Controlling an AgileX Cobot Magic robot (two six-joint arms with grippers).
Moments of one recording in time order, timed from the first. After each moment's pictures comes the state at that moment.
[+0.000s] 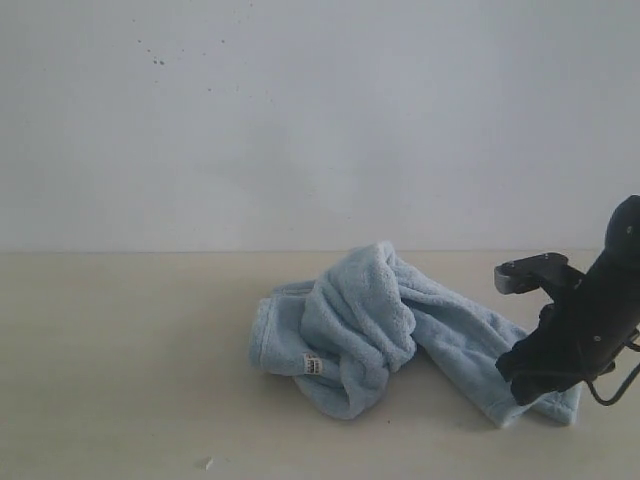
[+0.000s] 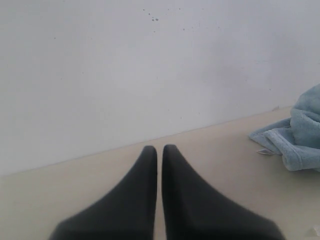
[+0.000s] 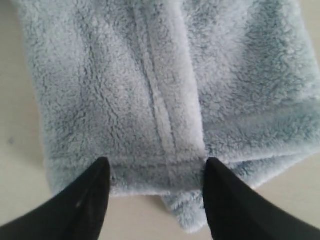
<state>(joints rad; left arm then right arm) -0.10 0.00 0.00 0.18 0.05 0.02 0.09 1.98 -1.20 0.27 0.64 -0.53</state>
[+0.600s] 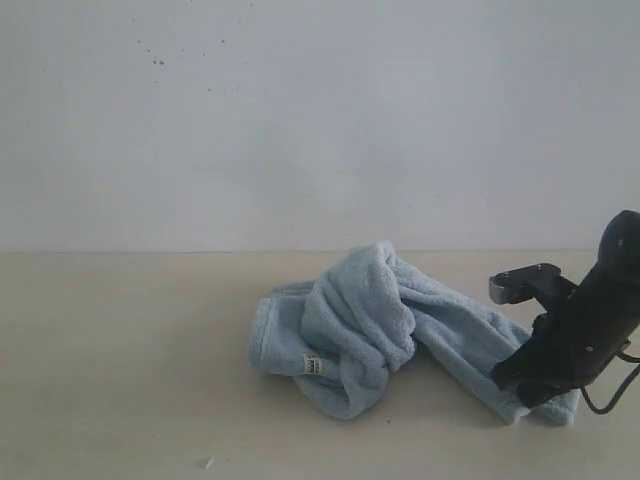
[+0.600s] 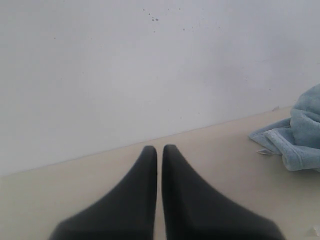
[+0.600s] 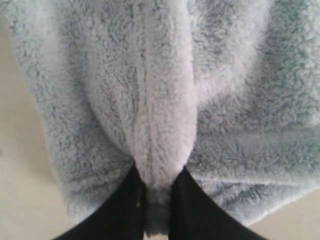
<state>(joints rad) -0.10 0.00 0.00 0.18 0.05 0.02 0.09 2.02 -1.20 0.31 0.60 -0.59</state>
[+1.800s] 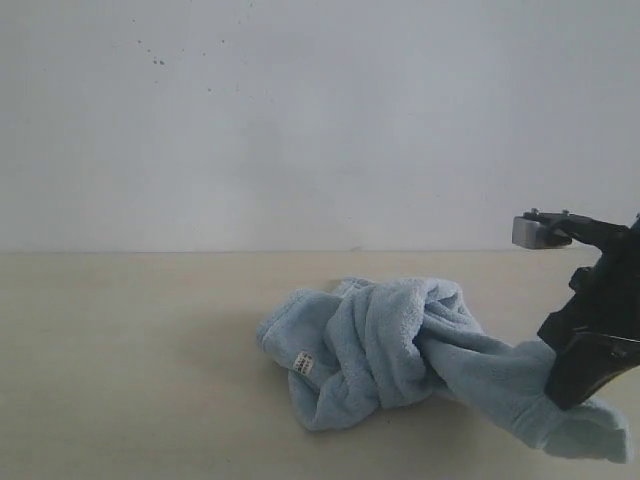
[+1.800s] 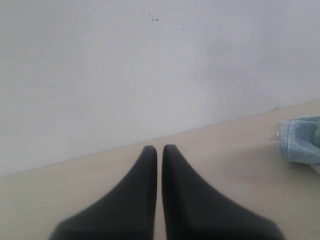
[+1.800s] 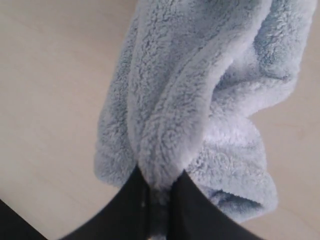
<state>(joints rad) -0.10 0.00 0.00 0.18 0.05 0.02 0.08 1.67 -1.20 0.38 1.21 -0.62</state>
